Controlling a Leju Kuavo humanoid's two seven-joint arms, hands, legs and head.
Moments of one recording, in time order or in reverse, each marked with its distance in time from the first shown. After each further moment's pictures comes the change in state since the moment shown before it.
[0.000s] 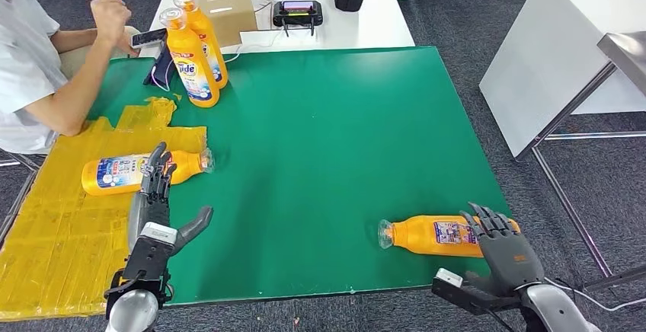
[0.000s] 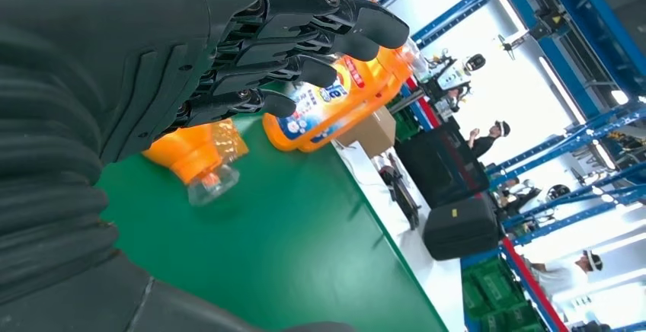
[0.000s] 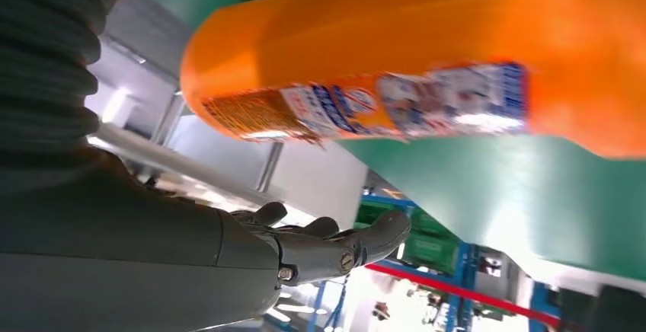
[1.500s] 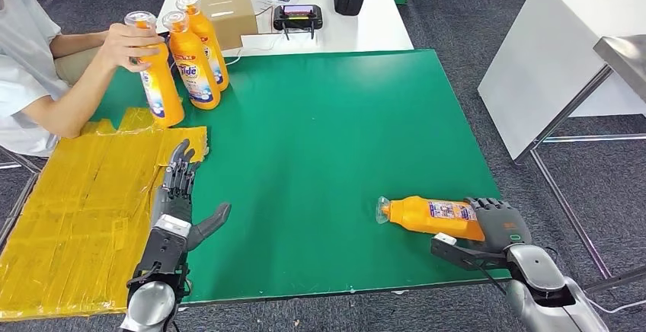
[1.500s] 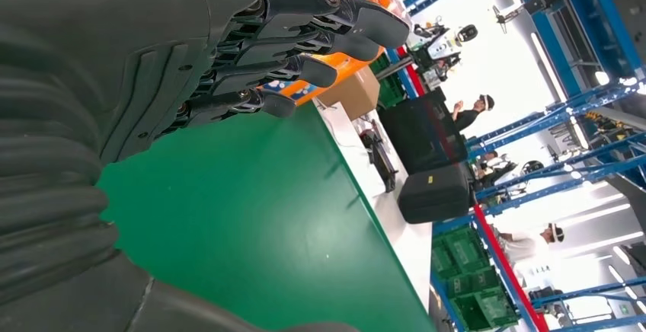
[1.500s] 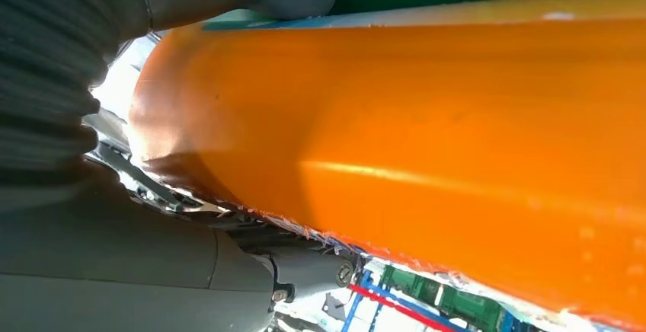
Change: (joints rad) left arm -0.052 -0.016 -0.071 0.082 0.094 0.000 -0.013; right arm -0.309 0.074 0.042 0.468 0.082 0.075 -0.045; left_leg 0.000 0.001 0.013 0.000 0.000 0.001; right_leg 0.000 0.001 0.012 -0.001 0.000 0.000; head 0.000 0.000
